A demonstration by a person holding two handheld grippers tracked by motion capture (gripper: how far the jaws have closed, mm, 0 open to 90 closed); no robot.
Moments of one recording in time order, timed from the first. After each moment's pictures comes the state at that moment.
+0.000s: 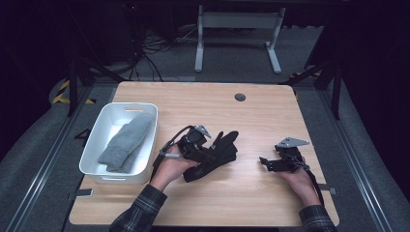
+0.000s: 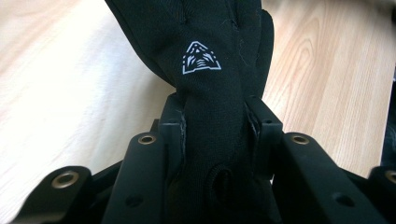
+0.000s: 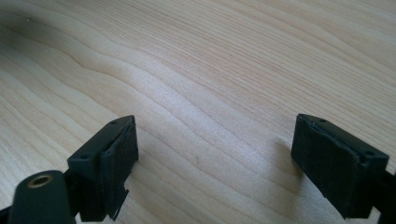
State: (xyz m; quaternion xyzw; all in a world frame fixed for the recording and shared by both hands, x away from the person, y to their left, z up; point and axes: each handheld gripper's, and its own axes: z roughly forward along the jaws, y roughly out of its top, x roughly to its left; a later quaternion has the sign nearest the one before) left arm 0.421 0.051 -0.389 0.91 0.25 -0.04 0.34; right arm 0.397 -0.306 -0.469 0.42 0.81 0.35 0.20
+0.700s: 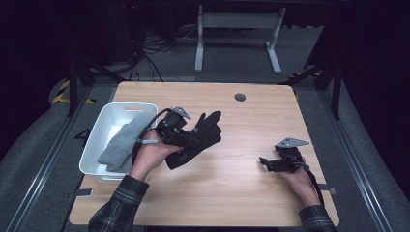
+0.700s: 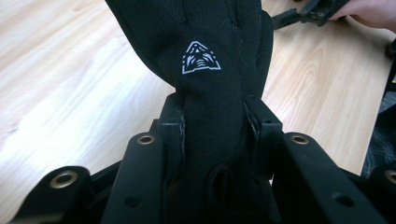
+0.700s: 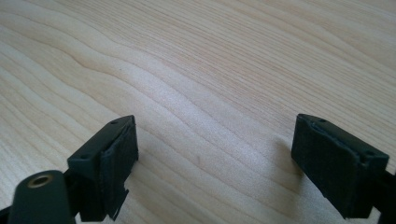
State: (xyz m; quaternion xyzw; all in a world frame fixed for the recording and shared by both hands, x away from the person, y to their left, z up) left arm 0.430 0.105 -0.336 0.89 0.29 0.00 0.35; right arm 0.397 -0.305 -0.469 0.43 0.81 0.35 0.20
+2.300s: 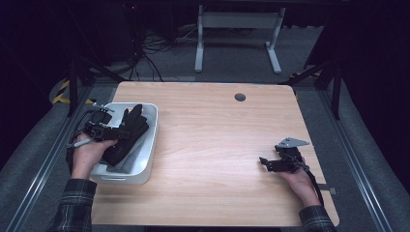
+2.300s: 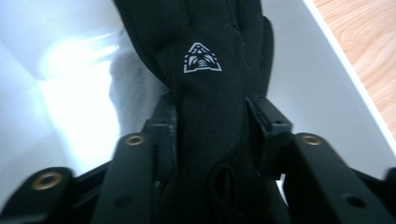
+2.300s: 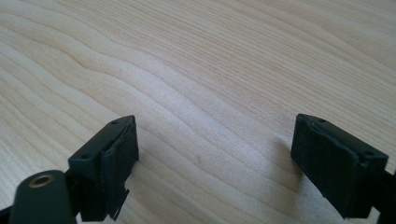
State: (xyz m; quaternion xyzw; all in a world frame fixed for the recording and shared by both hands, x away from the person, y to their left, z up) left arm 0.448 0.293 -0.373 0.80 0.51 0.05 0.30; right arm 0.396 -0.305 -0.469 0.43 0.81 0.35 0.20
